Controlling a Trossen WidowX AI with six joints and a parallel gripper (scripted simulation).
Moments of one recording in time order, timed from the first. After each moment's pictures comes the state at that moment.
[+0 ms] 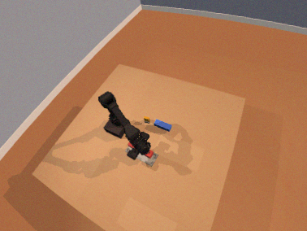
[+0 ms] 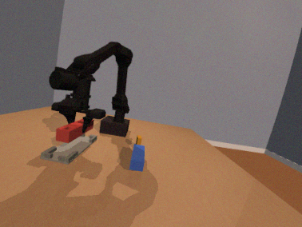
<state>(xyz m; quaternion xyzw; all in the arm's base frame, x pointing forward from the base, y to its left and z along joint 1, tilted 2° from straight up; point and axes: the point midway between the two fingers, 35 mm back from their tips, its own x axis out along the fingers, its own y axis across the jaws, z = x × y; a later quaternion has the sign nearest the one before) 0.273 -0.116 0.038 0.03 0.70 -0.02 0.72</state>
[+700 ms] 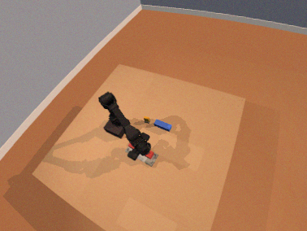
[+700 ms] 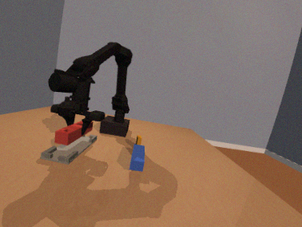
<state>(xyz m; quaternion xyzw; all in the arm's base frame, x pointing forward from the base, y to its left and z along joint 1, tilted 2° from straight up) 0.275 -0.118 0.030 0.03 0.69 -0.02 0.72</state>
